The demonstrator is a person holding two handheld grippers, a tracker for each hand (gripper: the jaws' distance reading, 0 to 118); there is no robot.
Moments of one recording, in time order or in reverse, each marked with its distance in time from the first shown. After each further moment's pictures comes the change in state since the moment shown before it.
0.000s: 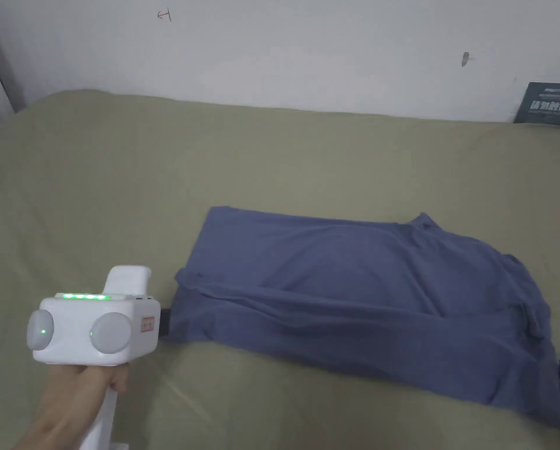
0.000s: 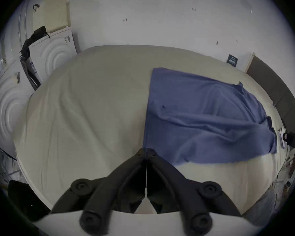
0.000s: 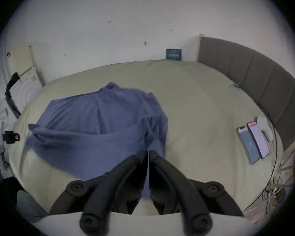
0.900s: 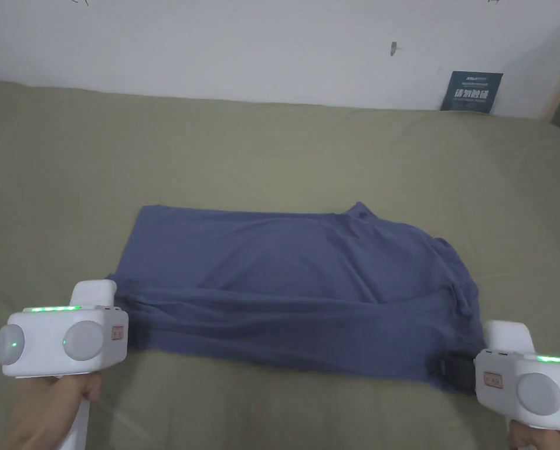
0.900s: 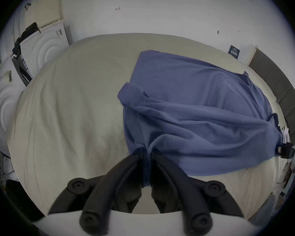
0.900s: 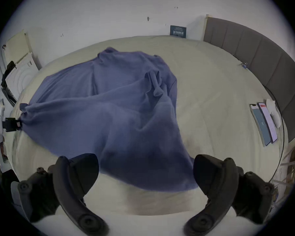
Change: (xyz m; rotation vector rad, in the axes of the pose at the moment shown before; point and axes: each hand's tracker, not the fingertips) left arm 0.034 0.006 -0.053 -0.072 -0.014 0.002; right arm 0.008 -0.019 -0.089 -0.184 -0.034 0.011
